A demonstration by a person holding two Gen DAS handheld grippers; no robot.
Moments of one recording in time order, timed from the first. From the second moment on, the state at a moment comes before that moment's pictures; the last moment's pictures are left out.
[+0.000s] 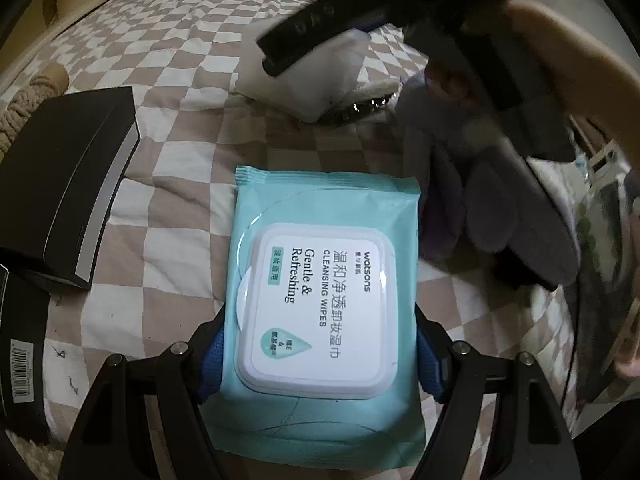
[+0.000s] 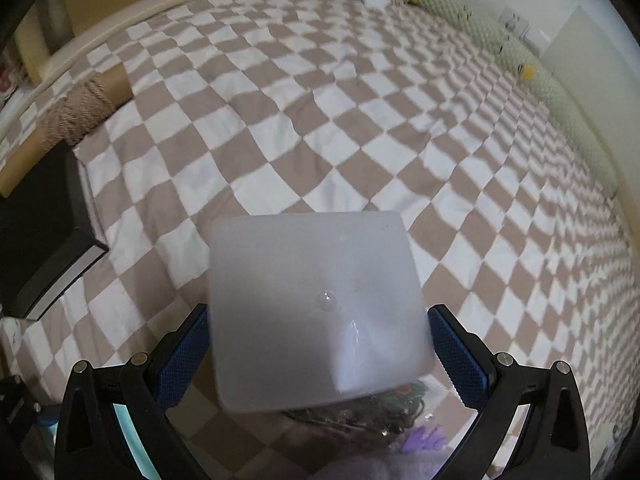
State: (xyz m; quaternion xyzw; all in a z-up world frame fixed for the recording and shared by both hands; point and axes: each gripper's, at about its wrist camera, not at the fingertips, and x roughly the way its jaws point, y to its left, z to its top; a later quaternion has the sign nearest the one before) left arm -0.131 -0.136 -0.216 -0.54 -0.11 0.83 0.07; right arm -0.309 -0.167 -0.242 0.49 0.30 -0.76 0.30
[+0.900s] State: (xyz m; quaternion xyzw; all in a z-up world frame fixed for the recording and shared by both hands) left arm -0.099 -0.119 -0.161 -0.49 -0.12 0.86 0.04; right arm -0.256 -0.101 -0.144 0.46 0.15 -0.82 0.31
